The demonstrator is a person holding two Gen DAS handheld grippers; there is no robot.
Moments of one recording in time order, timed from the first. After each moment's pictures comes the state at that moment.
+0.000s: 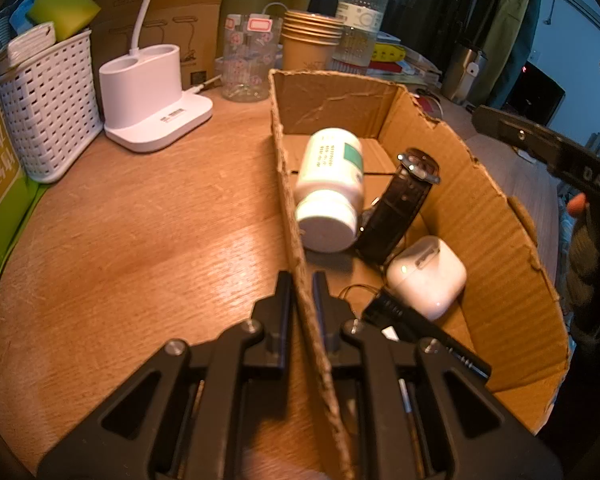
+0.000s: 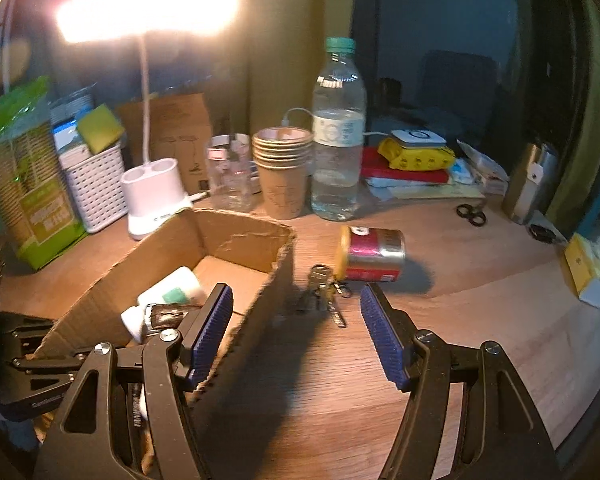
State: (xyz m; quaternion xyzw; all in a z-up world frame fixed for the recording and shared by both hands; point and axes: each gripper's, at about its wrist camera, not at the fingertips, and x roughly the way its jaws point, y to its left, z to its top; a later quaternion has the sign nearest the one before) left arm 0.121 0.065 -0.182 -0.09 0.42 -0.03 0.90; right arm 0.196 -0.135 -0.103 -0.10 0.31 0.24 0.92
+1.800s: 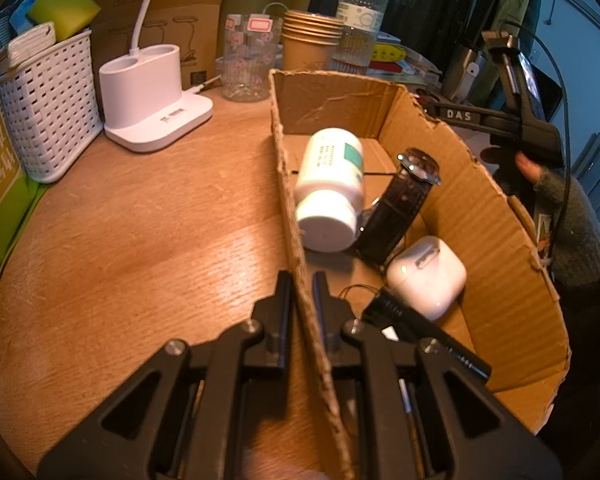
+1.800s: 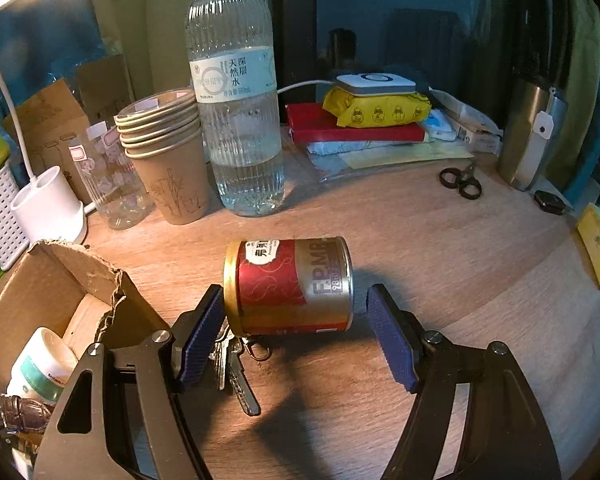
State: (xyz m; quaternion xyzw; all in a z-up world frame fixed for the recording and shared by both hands) left arm 0.121 0.065 -0.182 -0.09 0.42 -0.03 0.90; right arm 0.320 -0.145 -0.154 -0.08 0.37 0.17 0.91
